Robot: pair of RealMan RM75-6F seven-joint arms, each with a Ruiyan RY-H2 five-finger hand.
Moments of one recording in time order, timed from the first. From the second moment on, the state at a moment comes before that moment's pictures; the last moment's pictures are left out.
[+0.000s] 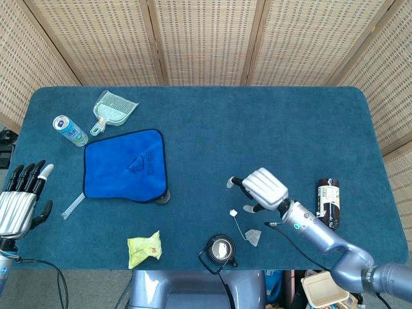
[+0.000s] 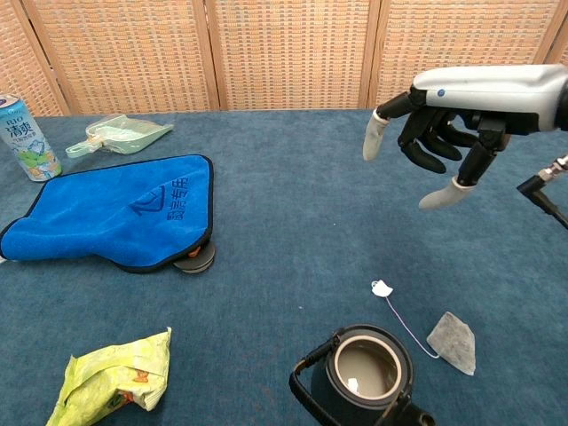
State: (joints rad) left arm -0.17 -1.08 -0.08 -1.71 1.50 1.42 0.24; right arm 0.71 -1.22 0.19 -1.68 -1.54 0.85 0.02
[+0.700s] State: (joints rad) left arm -0.18 -1.09 -0.08 -1.70 1.48 1.42 0.23; right arm 0.79 -1.39 0.12 -1.52 -1.46 0.78 -0.17
